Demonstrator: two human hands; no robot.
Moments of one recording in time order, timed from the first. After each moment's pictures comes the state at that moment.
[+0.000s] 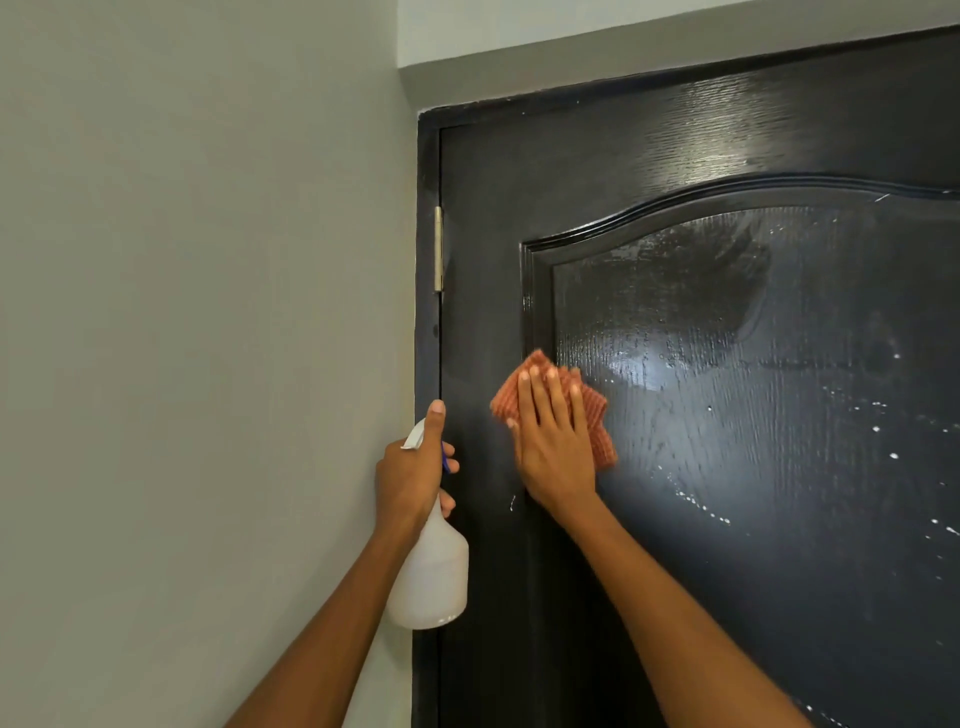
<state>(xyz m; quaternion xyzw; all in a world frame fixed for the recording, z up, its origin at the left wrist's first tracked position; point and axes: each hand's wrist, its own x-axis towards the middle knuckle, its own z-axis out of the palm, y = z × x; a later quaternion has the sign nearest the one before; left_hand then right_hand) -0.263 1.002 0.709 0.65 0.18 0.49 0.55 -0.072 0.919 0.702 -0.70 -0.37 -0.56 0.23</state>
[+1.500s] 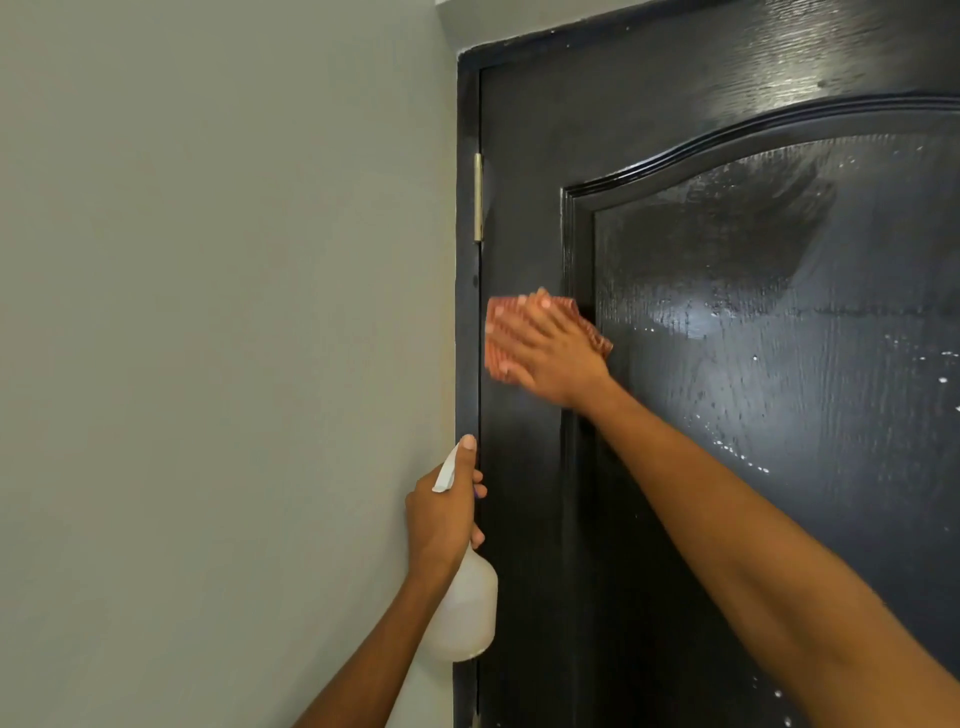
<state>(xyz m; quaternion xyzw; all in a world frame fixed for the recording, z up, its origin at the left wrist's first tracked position) -0.295 0.979 0.614 0.61 0.23 0.49 0.58 -0.081 0.931 0.772 -0.67 -0.51 -0.54 -0.03</state>
